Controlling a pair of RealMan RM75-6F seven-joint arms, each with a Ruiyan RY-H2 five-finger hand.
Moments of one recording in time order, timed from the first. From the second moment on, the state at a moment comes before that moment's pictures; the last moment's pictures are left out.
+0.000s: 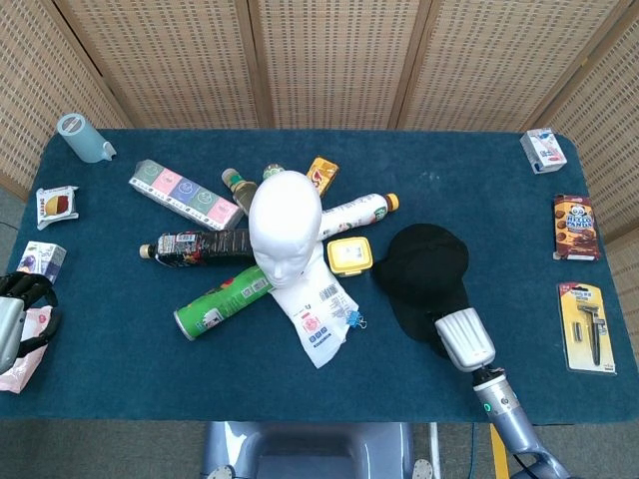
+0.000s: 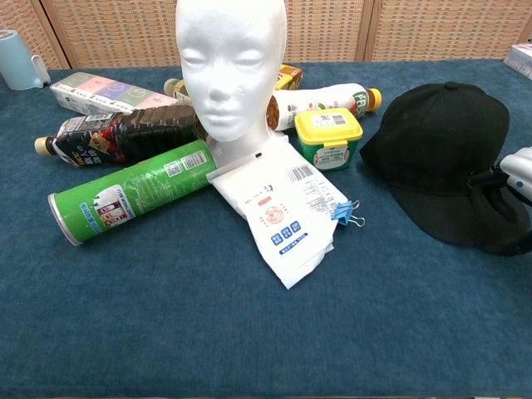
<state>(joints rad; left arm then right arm) -0.13 -0.99 -0.08 -1.78 1.49 1.49 0.16 0.32 -1.65 0.03 -1.09 -1.68 1.37 -0.19</state>
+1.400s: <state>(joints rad) -0.13 -1.00 -0.08 -1.77 1.48 1.49 0.16 0.47 -1.72 0.18 -0.94 -1.56 1.38 -0.11</state>
